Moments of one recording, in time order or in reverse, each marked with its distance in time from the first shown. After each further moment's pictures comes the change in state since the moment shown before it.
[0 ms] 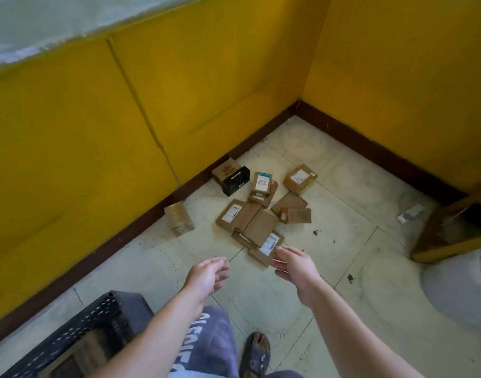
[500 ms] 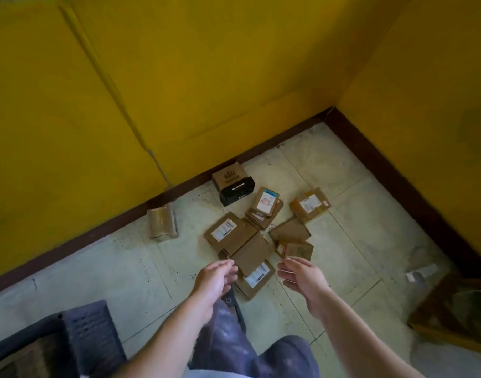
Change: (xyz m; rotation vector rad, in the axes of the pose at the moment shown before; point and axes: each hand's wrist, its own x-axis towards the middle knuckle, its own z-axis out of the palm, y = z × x) left_hand 0.194 0.138 0.072 -0.193 0.071 -0.156; right_hand 0.211 -0.166 0.005 -0.252 -0.005 0.133
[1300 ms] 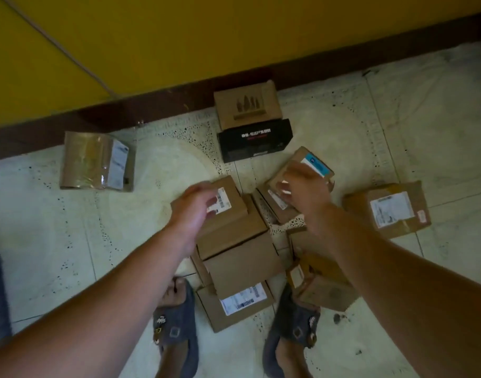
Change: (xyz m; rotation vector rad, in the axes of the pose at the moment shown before) left_hand 0.476 -0.041 0.091 -0.201 0.257 -0.004; right_hand 0.535 -0.028 0.089 -0.332 -0.219 -0.173
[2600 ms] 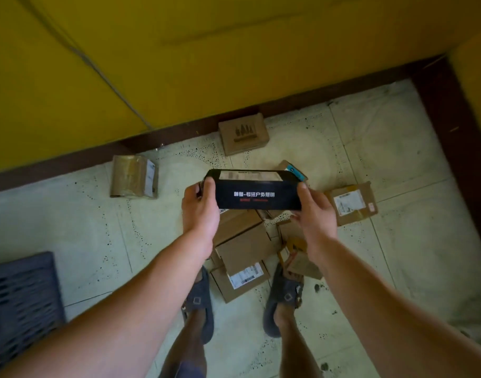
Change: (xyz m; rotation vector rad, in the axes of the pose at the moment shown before) left_hand -0.182 0.089 -0.032 -0.031 0.235 0.104; right_hand -0.218 -0.067 -0.024 0.125 0.283 -0.019
